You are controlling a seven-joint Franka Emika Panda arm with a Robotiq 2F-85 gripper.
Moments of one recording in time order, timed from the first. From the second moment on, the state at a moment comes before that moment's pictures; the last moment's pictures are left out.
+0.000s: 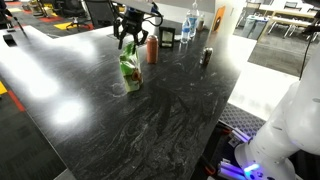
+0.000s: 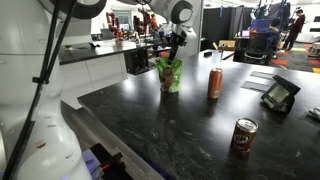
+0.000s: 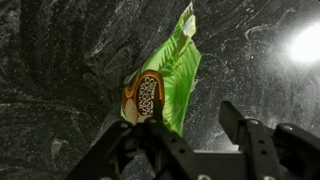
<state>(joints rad) 0.02 0.20 0.00 -1.62 0.41 1.84 0.94</state>
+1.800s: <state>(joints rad) -0.07 -0.19 -0.10 -1.92 0.40 1.86 0.98</state>
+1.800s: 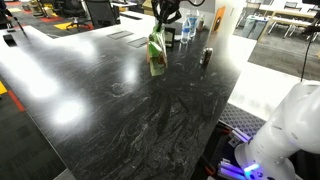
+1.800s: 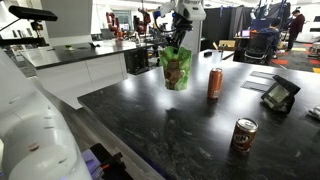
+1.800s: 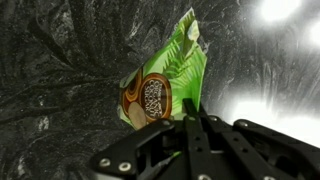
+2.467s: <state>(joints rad) -0.20 -0.27 -0.19 -2.04 0.40 1.93 0.98</state>
